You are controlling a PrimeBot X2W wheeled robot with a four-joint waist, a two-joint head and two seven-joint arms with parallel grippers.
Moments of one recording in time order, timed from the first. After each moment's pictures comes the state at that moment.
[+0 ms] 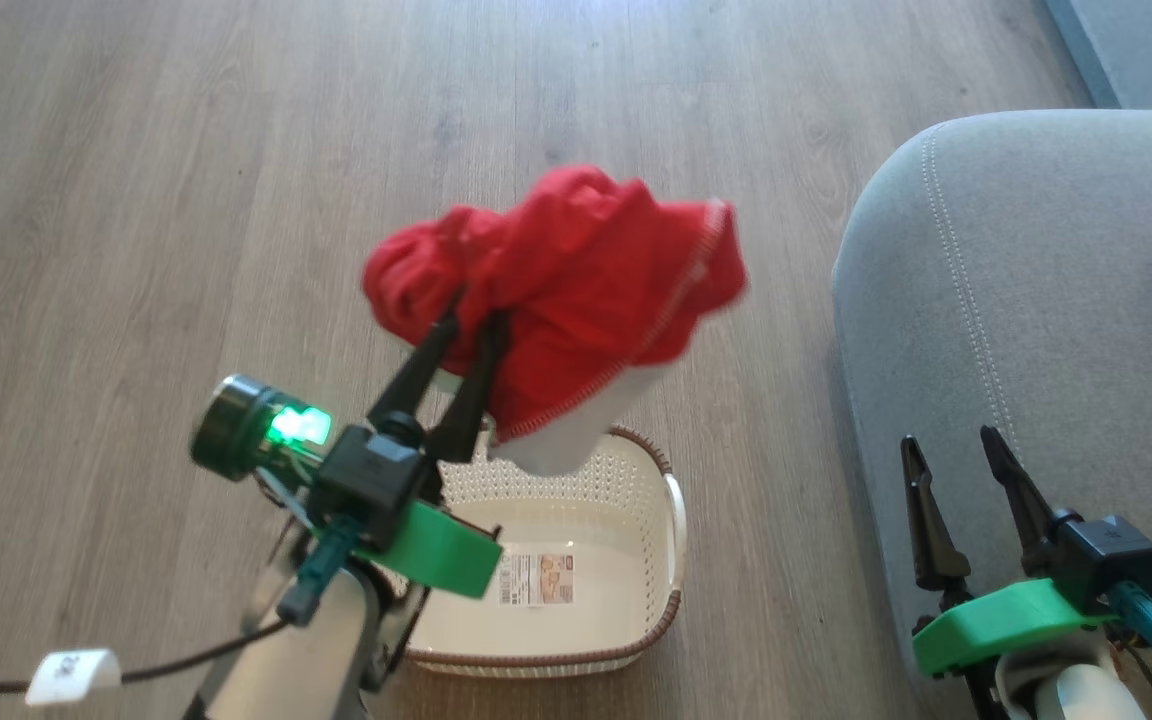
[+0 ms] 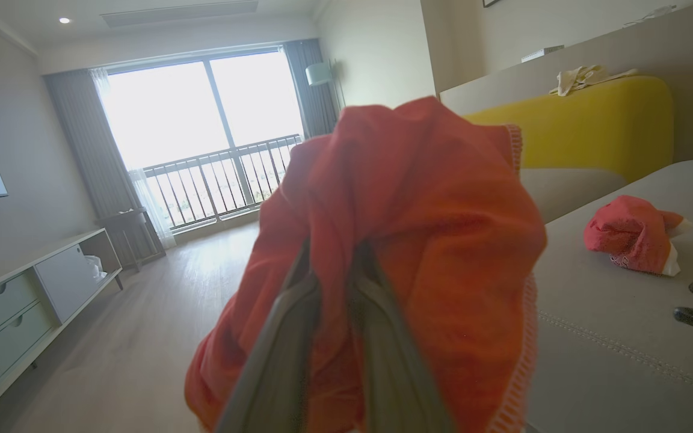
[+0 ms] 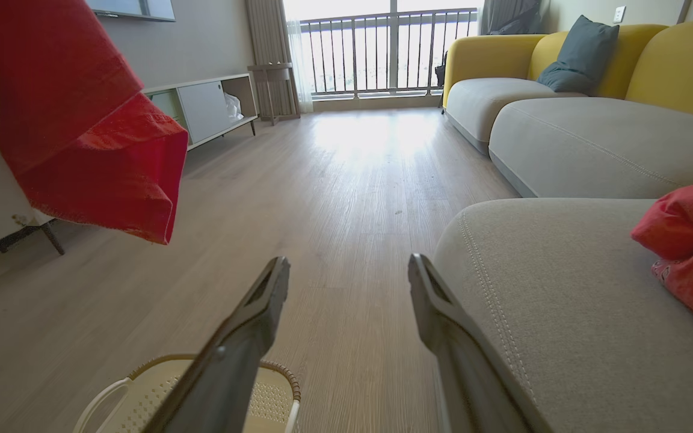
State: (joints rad) left arm -0.24 0.11 -0.39 -0.04 -0.02 0.05 -0.25; right arm 0.03 -0.06 -0.02 0.17 0.13 0.13 -0.26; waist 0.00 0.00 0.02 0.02
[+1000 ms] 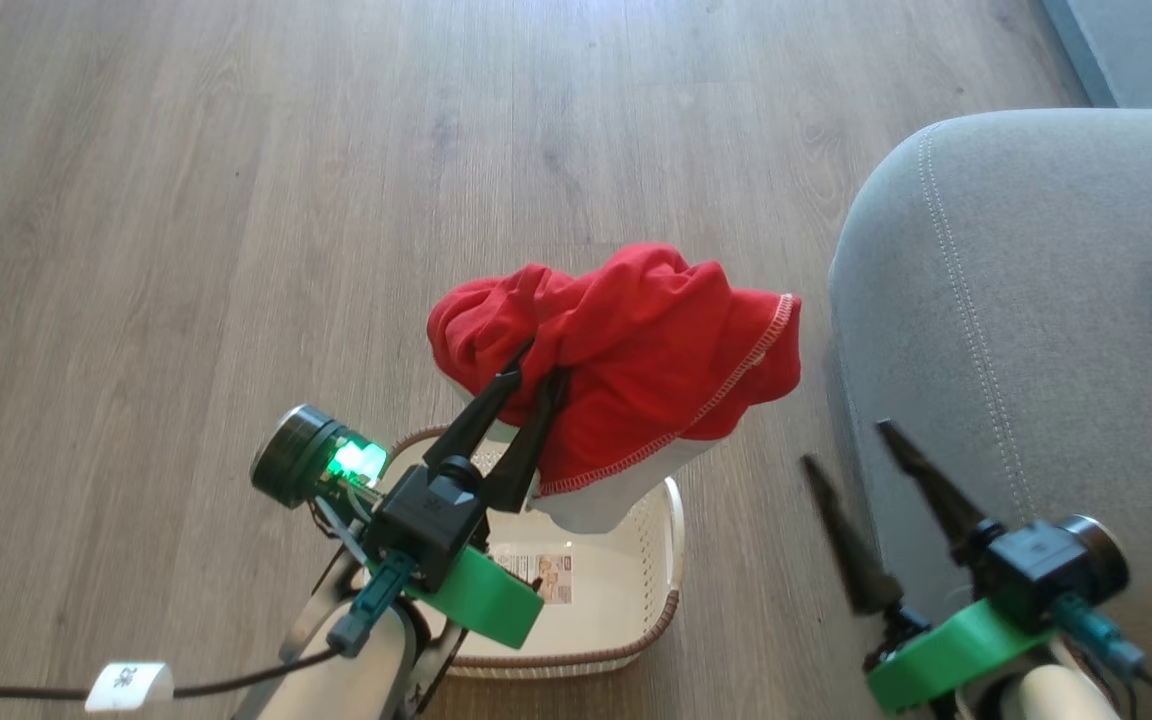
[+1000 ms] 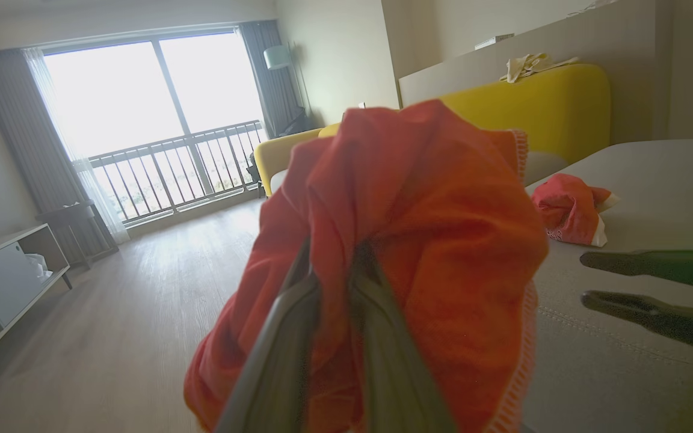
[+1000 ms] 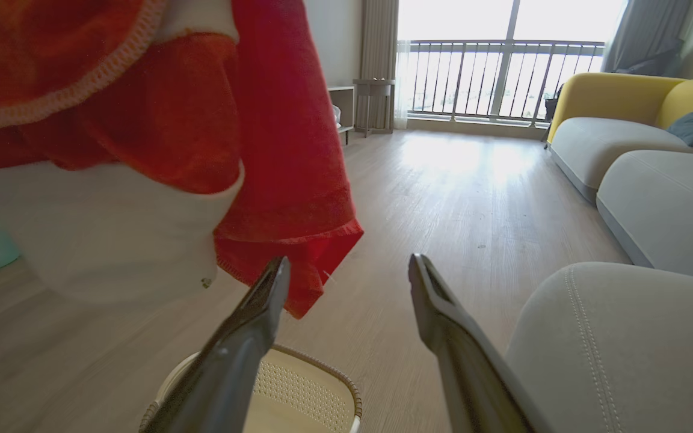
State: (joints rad) left arm -0.20 0.10 -0.47 -0.04 -0.01 0.00 -0.25; right arm 0.03 -0.22 0.24 0.04 0.20 0.13 -0.26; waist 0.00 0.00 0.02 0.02
